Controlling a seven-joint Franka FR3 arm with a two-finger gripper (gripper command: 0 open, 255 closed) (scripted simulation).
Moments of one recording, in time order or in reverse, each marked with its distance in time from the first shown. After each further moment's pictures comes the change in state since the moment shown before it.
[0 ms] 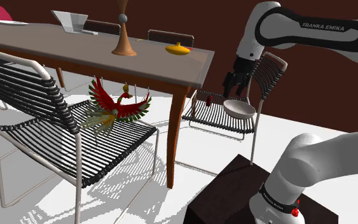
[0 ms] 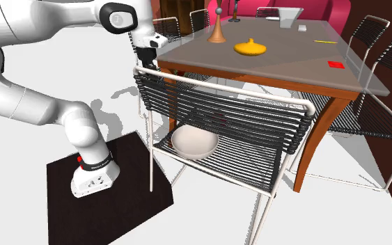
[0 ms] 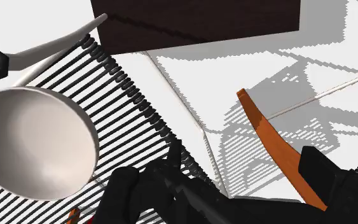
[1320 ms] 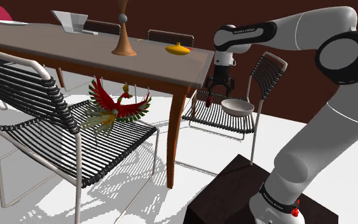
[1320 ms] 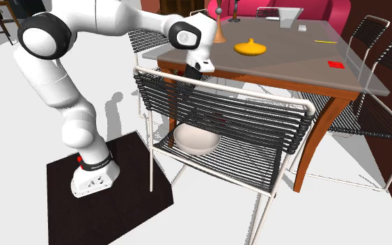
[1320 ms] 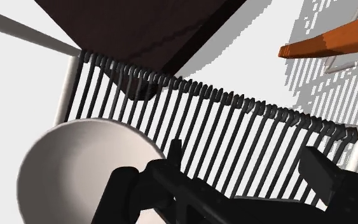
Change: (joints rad) arm -0.184 0.642 -0.040 0.393 0.013 -0.035 0.445
